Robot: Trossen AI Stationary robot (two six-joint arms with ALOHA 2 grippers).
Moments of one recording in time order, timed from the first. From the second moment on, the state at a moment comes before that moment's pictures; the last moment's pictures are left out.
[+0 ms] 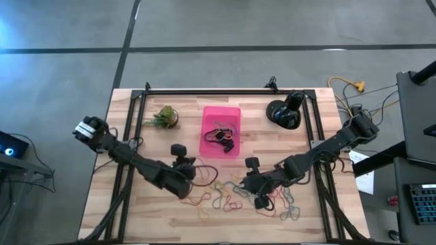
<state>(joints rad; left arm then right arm) -0.51 1.54 0.84 -0.46 -0.91 -0.18 0.48 1.56 1.01 -0.30 0.26 0.18</state>
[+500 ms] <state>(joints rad) -0.57 1.54 0.90 -0.45 -1.15 -0.07 0.48 1.56 1.01 -0.30 0.26 0.18</state>
